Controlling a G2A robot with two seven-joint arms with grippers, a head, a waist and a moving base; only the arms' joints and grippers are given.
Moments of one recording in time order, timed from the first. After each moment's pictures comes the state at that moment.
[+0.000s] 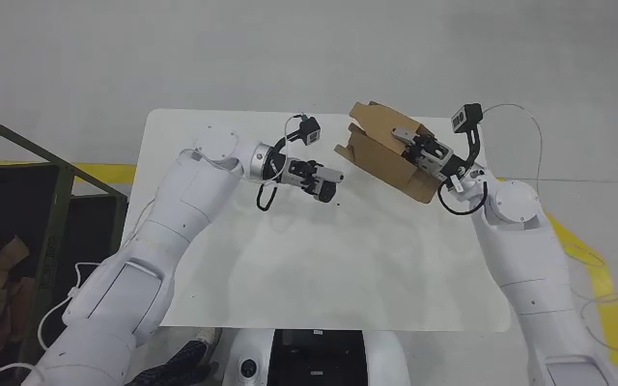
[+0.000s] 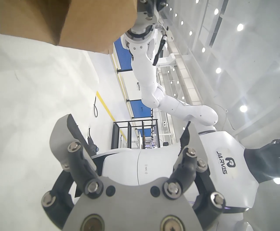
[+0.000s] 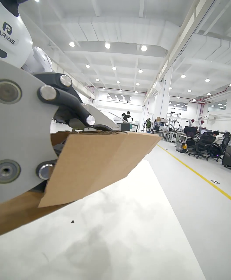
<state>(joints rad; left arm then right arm) 0.61 -1.28 -0.88 -0.92 -0.53 -0.30 -1.48 -1.02 -1.14 1.27 -1.33 0.42 -0.24 0.78</state>
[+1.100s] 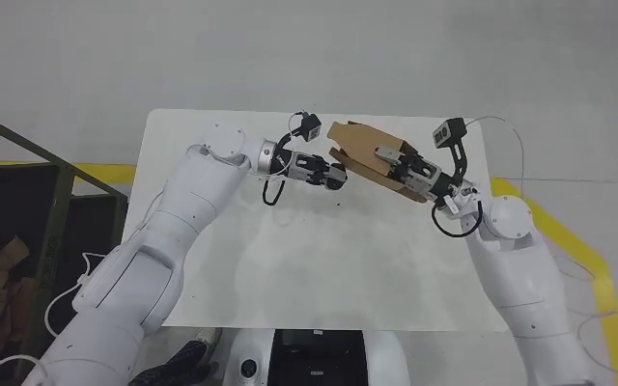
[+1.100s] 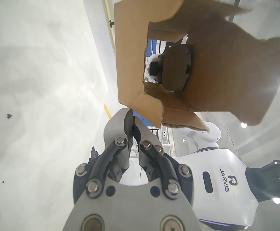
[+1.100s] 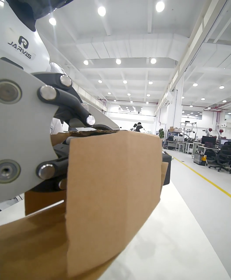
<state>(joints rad) 0.54 -1.33 -0.83 -0.75 -0.53 -0.33 -1.42 -1.14 -1.14 1.27 -1.53 0.48 -0.17 0.83</state>
